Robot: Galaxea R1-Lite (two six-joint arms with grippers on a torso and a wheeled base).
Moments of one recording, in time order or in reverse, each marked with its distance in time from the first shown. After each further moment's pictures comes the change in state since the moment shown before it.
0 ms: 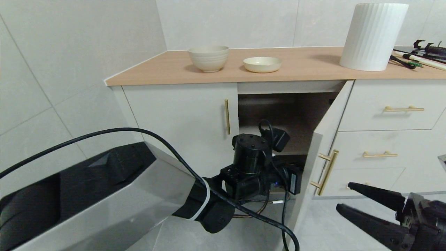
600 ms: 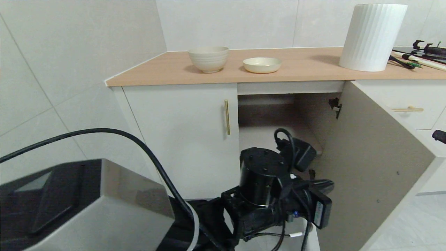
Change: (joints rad) left arm -0.124 -0.149 0.186 -0.069 0.093 -0.002; right arm -0.089 -0.331 -0.369 0.552 0.013 0.005
